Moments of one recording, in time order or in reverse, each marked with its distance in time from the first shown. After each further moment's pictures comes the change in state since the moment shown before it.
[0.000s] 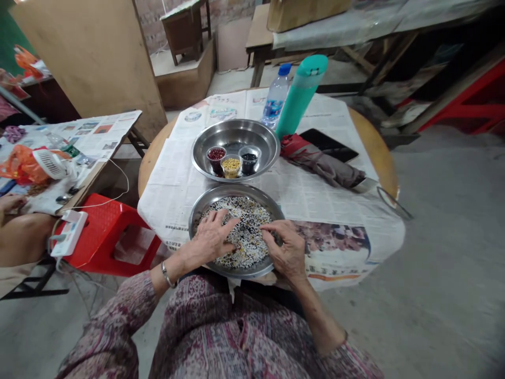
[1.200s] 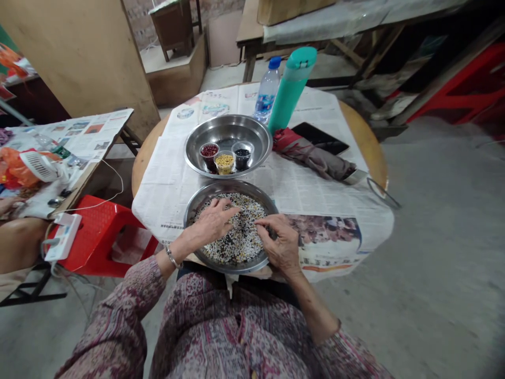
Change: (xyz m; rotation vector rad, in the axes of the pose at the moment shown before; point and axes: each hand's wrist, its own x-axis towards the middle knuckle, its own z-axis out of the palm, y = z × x) left_hand 0.039 -0.007 -0.006 0.008 -0.029 0.096; right_hand 0.000 -0.001 0.000 -0.001 -0.004 0.042
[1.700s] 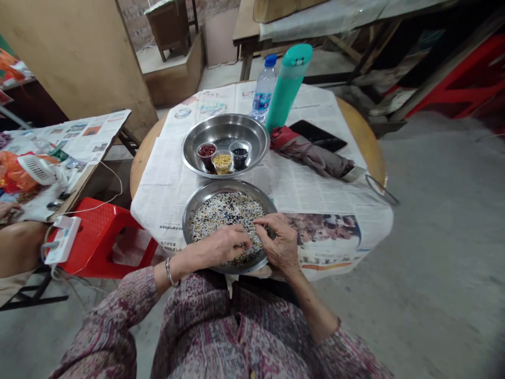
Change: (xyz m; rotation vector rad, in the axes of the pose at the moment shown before) left_hand -0.016 0.030 0.012 -0.327 -0.110 0.226; right_hand 0.000 0.000 0.000 -0.010 0.000 0.008
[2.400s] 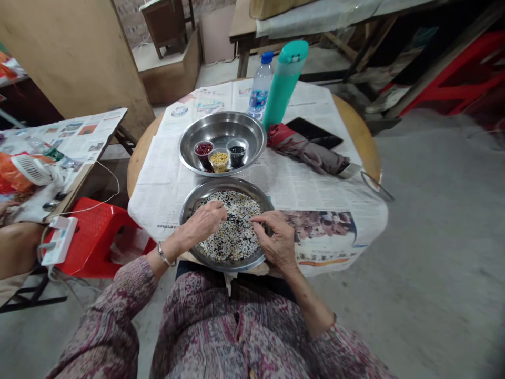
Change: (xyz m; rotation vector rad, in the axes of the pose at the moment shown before) left_hand 0.003 -0.048 -0.020 0.254 0.058 -0.170; right_hand 0.000 -0.002 0.000 0.000 0.005 0.006
